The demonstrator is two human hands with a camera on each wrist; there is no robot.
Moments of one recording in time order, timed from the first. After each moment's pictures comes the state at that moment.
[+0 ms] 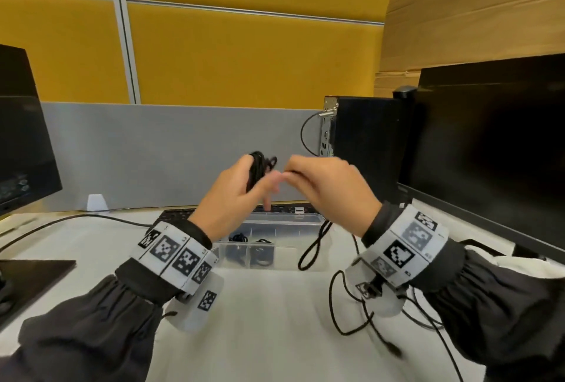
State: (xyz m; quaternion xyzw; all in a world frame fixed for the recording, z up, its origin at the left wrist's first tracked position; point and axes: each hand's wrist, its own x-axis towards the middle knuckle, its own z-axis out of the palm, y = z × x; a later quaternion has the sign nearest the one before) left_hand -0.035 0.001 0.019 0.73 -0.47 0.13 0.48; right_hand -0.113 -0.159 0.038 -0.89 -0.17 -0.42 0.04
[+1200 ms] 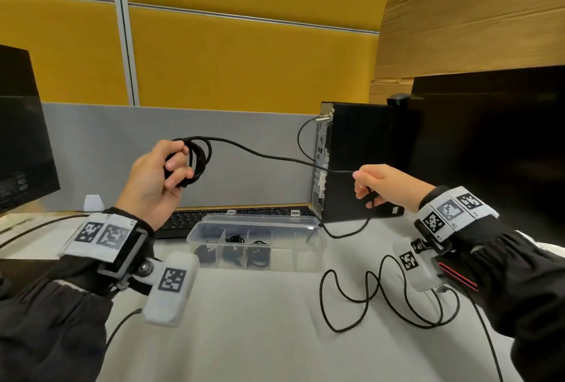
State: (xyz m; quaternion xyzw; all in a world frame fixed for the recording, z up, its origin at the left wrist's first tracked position) left_hand 0.004 0.057 0.040 0.43 -0.23 -0.03 0.87; right_hand -0.125 -0.265 0.042 -0.92 0.10 -0.16 0.36
